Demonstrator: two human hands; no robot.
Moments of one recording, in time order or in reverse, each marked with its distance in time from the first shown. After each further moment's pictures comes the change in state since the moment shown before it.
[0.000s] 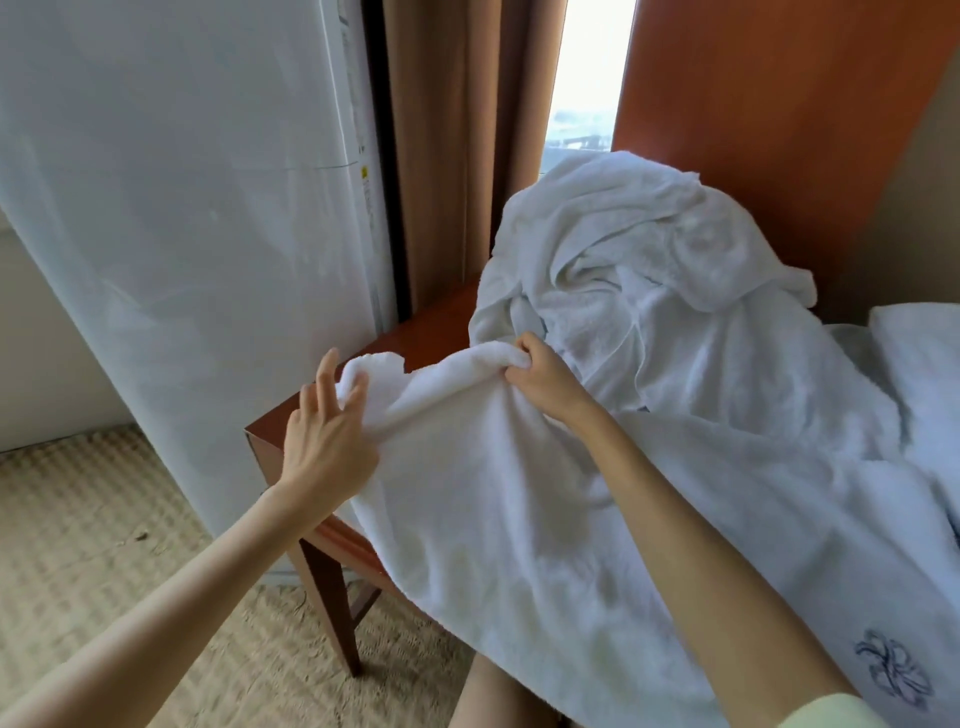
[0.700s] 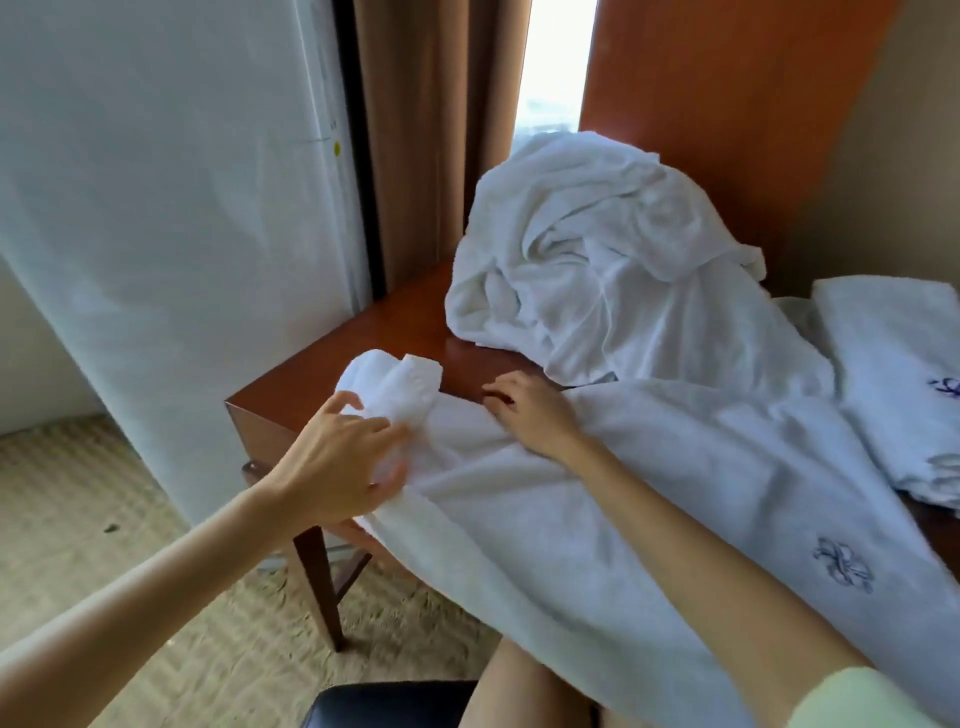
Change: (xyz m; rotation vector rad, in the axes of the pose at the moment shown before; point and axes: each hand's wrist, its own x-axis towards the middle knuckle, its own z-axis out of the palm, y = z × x) left_hand -0.050 0.007 -0.015 0.015 0.109 0.764; right_hand -0.062 0.035 0.012 -0.568 -0.109 -0.011
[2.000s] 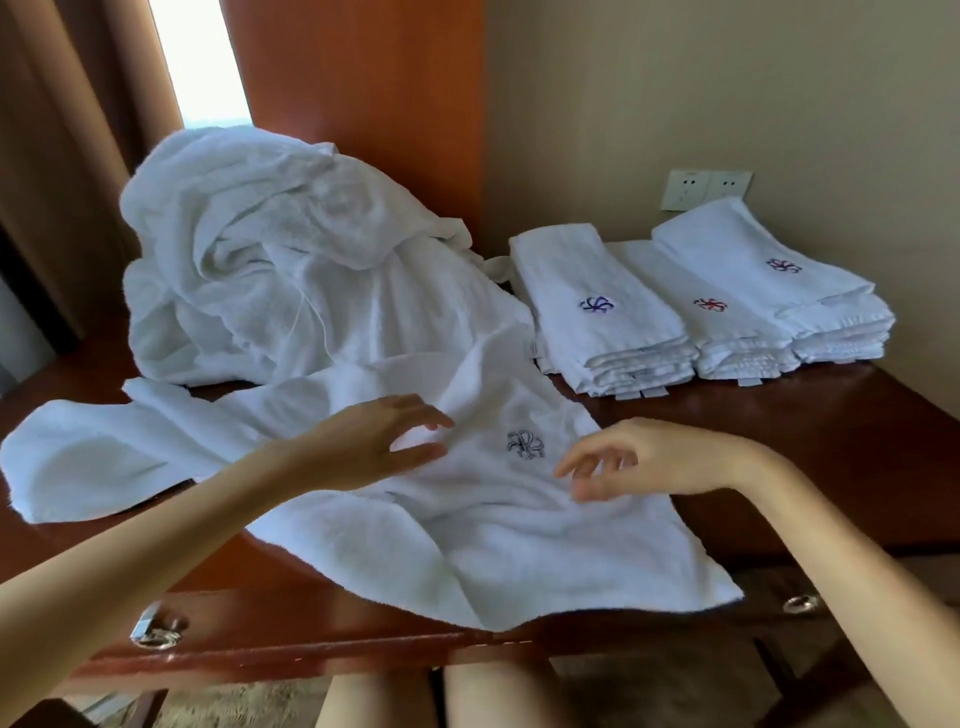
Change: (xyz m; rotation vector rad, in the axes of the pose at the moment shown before) left_hand 0.189 0.186 0.015 -0.541 -0.385 0.418; right_hand -0.292 0.134 -0.190 0.289 -0.325 0.373
